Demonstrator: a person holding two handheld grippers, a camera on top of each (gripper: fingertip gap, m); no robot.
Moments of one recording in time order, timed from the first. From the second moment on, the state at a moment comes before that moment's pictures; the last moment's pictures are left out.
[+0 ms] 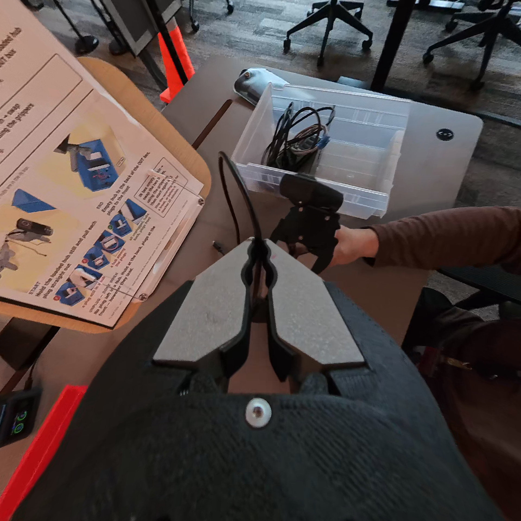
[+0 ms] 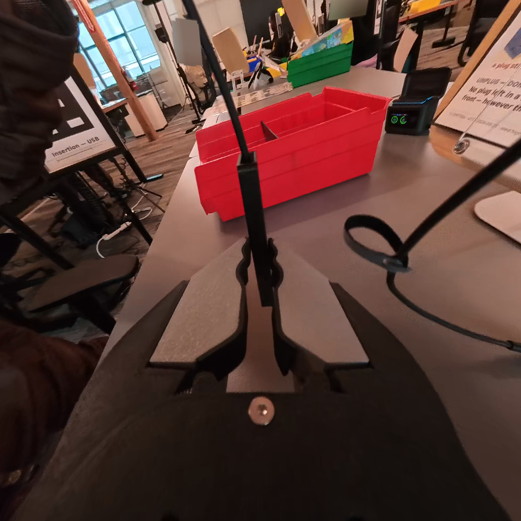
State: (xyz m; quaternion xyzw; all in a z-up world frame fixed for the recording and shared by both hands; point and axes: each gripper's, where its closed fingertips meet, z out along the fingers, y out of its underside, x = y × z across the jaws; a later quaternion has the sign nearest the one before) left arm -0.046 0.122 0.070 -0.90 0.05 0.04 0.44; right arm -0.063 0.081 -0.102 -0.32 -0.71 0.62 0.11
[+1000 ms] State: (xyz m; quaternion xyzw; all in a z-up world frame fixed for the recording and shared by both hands) left arm -0.121 -0.021 -0.065 -0.97 -0.03 0.12 0.20; right arm -0.058 0.117 -0.197 -0.46 -0.80 0.39 0.01
